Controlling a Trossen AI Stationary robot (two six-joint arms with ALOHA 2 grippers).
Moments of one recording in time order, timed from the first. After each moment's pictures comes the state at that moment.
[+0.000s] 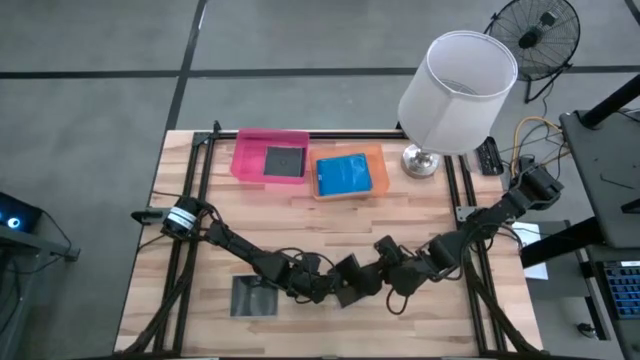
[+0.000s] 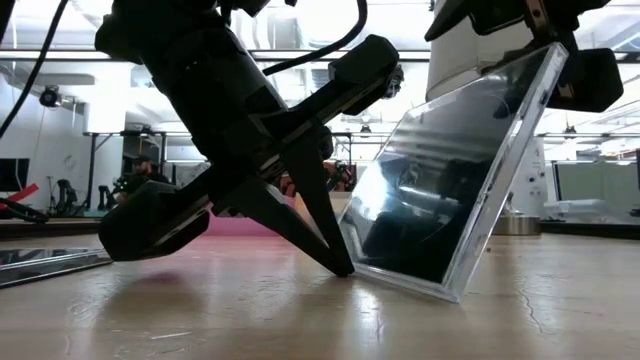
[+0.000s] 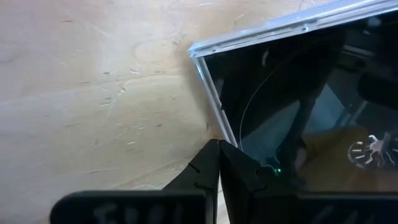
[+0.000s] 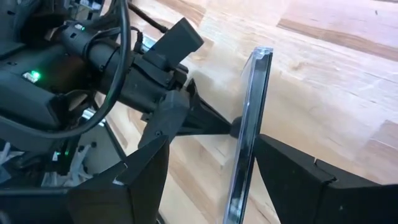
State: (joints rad) left arm -0.41 2.07 1.24 -0.08 -0.20 -1.88; right arm 0.57 1.51 0.91 -0.18 0.46 1.53
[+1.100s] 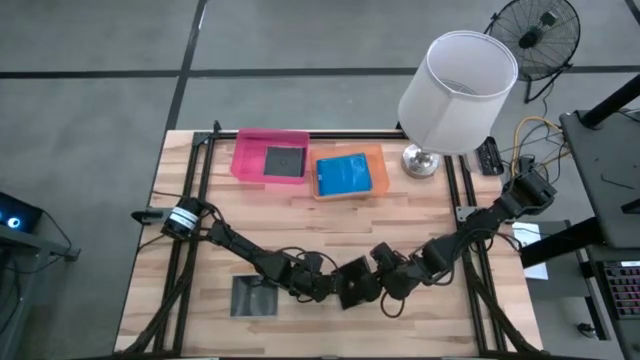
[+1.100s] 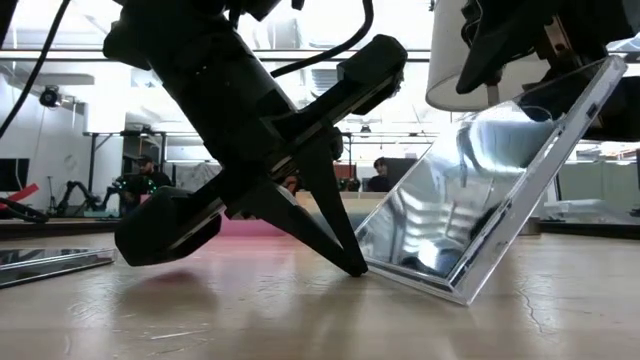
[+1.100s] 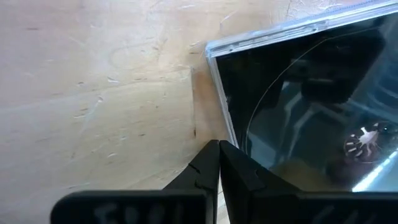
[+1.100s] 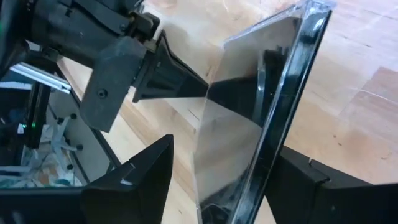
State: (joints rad) left arm -0.41 2.07 1.24 -0.07 -0.20 -1.86; right arm 0.56 1.57 0.91 -0.20 0.32 1.57
